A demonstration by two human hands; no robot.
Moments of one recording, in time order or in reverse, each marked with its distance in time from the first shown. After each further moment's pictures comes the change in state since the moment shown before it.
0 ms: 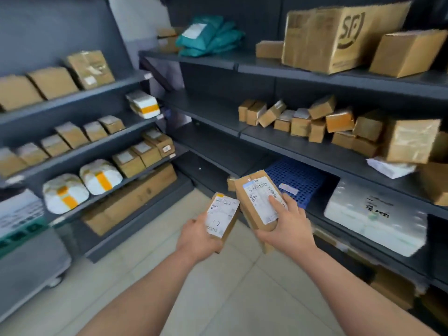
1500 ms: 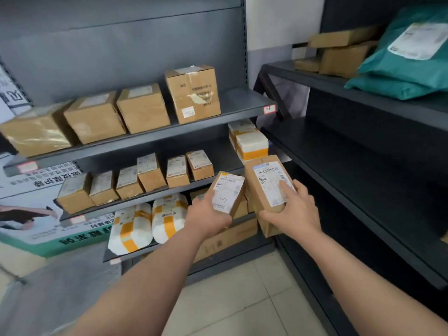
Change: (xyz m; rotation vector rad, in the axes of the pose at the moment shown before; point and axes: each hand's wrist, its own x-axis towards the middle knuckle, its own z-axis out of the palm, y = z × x) left_hand 0.506 -0.157 -0.308 -0.068 0.305 -0.371; right_hand 0.553 -0.396 0.160 0.133 -0.115 -0.398
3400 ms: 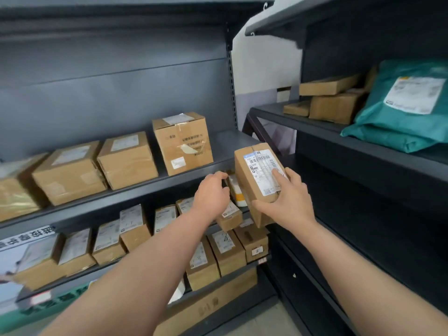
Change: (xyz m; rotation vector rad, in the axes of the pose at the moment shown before) left_hand 0.119 0.113 -0.086 -0.031 0.300 0.424; right_hand 0.131 -0.056 -0.044 0.080 0.274 -0.111
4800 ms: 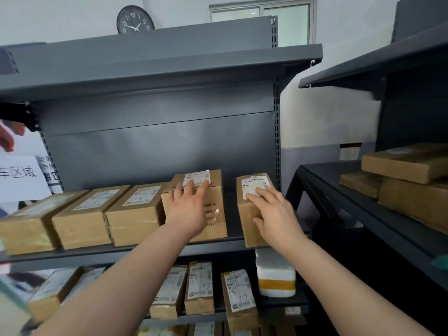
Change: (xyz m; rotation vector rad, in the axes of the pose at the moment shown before) left_hand 0.151 -0.010 -0.059 0.707 0.226 -0.223; right_hand 0.232 -0.032 0.040 -0.020 -0.094 -0.668
